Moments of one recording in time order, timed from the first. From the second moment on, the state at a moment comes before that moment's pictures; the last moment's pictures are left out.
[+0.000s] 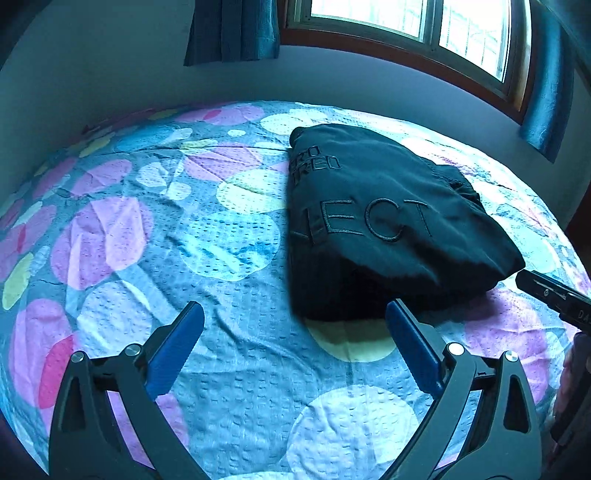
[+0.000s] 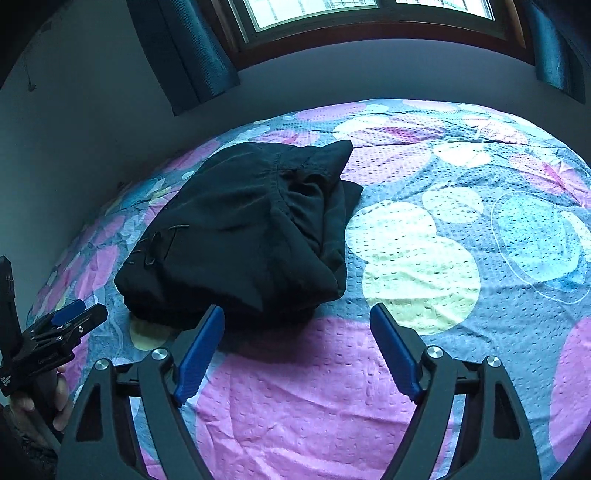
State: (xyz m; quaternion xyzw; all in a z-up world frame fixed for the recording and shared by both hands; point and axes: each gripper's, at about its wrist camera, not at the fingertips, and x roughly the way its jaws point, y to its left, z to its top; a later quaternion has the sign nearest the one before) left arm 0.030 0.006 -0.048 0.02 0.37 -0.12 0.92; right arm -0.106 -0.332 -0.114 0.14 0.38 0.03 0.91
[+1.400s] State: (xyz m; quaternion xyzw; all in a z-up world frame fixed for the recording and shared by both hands) left arm 0.023 -0.002 -0.046 0.02 0.37 -0.10 0.92; right arm -0.109 -0.325 -0.116 0.13 0.38 0.02 0.91
